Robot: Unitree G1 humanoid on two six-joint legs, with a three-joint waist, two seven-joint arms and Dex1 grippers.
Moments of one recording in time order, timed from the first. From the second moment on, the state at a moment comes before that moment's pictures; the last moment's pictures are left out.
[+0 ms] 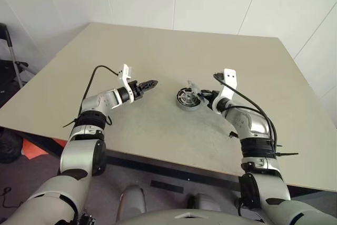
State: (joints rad) left arm -0.85 0.25 0.20 0.85 -0.46 0.63 -0.84; right arm -0.53 -0.18 -0.21 0.26 0.31 0.68 0.29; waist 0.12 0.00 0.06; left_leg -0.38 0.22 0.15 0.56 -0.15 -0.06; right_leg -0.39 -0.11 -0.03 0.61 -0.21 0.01
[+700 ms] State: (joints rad) left arm -0.85 0.25 0.20 0.85 -0.46 0.64 -0.84; right arm -0.42 -0.20 -0.17 -0.05 0.44 0.76 0.37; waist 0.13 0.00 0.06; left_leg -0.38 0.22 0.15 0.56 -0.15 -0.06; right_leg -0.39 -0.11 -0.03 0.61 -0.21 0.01
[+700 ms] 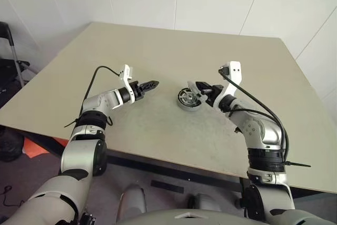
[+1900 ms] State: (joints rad) left arm -0.85 0.24 0.17 0.84 -0.44 0.64 -0.84; right arm -0.40 -0.29 -0.01 0.10 0.33 0.43 0.59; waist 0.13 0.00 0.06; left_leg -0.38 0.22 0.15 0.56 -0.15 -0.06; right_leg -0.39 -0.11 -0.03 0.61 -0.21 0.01
